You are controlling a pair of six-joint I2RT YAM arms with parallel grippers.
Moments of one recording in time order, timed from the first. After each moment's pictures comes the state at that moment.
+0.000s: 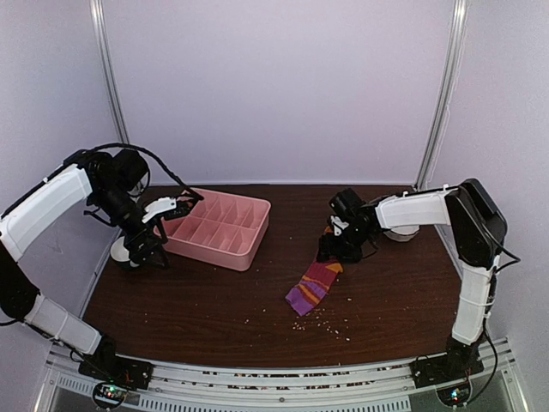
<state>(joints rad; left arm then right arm) -0.34 1.39 1.37 -1.36 0.44 0.79 0.58 1.95 1.29 -0.49 -0.14 0.54</state>
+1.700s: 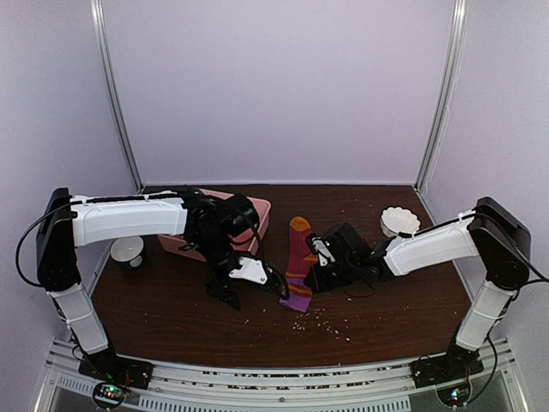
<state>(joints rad) -0.92 1.77 1.40 -1.00 0.31 1.05 0.85 1.72 0.88 0.00 -0.09 0.52</state>
